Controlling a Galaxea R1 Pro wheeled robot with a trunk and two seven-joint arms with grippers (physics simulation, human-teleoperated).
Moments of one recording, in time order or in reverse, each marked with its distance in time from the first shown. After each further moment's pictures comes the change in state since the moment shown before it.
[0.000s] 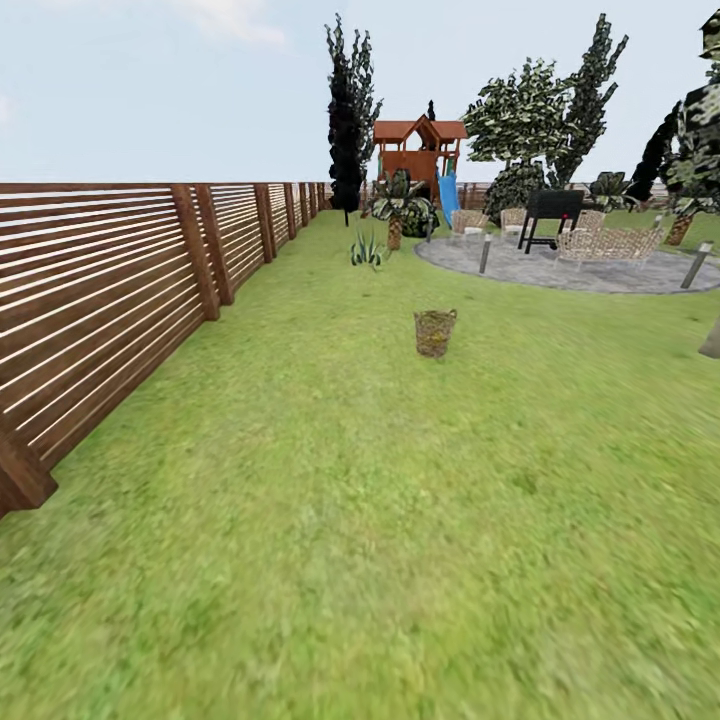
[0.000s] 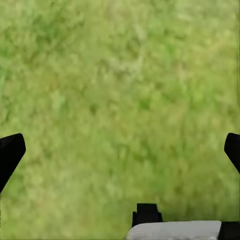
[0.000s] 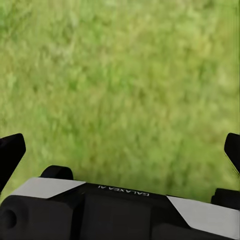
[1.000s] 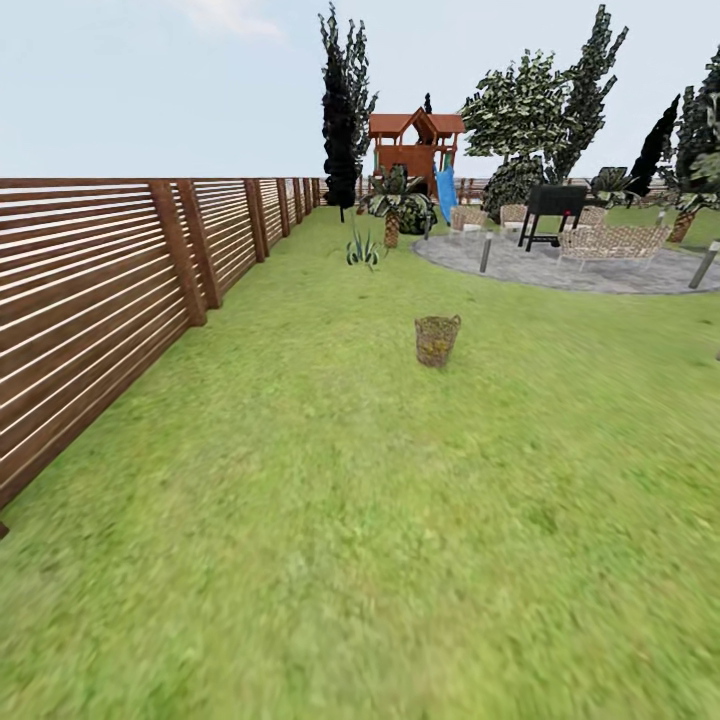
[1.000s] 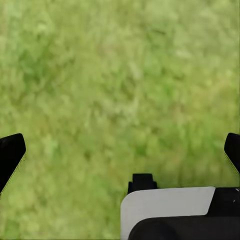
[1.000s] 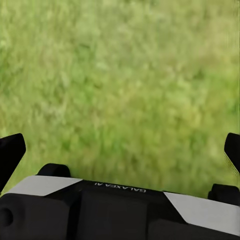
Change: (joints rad) left arm 0.003 -0.011 -0.007 0.070 0.002 0.011 0.000; right arm 0.000 -0.008 -0.010 0.004 0.000 -0.003 0.004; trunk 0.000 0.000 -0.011
